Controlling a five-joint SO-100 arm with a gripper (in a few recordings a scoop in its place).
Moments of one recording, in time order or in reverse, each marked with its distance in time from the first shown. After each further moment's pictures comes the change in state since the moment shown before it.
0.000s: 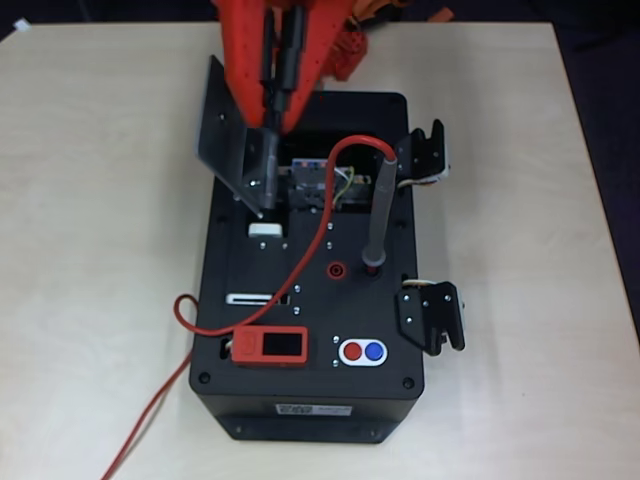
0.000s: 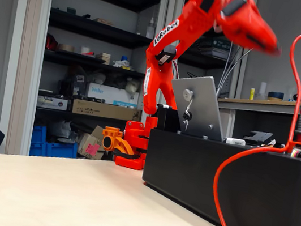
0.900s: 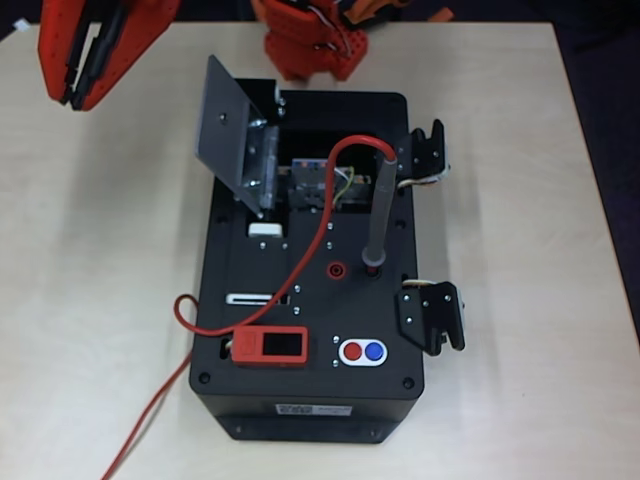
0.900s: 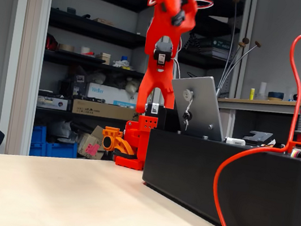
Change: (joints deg) arm 24.9 0.2 8.8 -2.0 -23.6
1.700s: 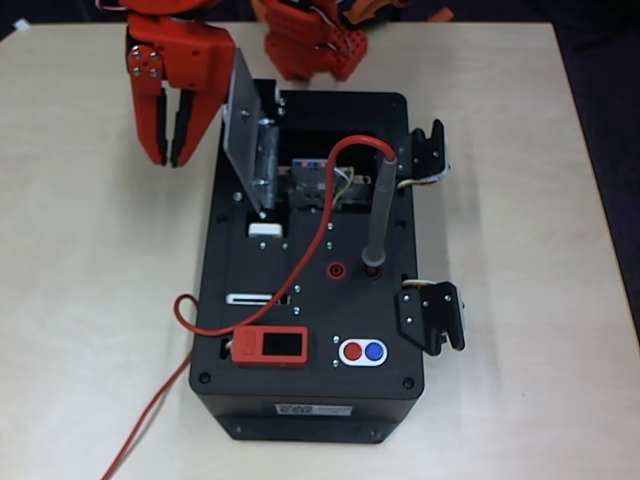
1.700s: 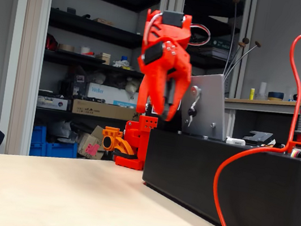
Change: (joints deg) arm -3.3 0.9 22.2 2.8 18.6
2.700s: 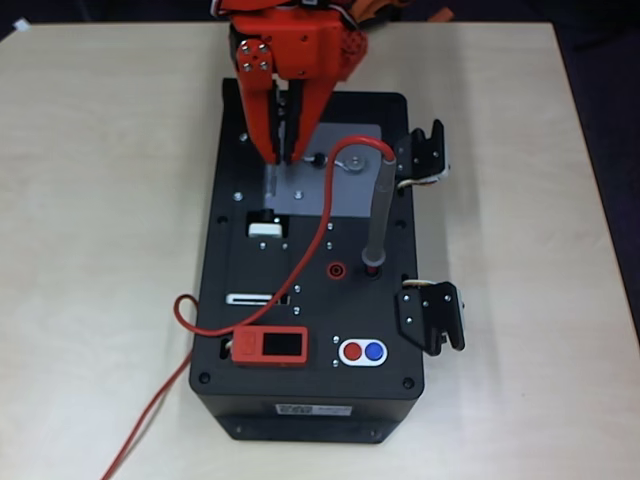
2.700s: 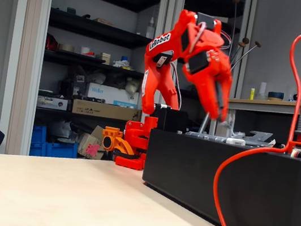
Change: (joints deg) arm -21.2 6.1 -1.6 9.9 22.7
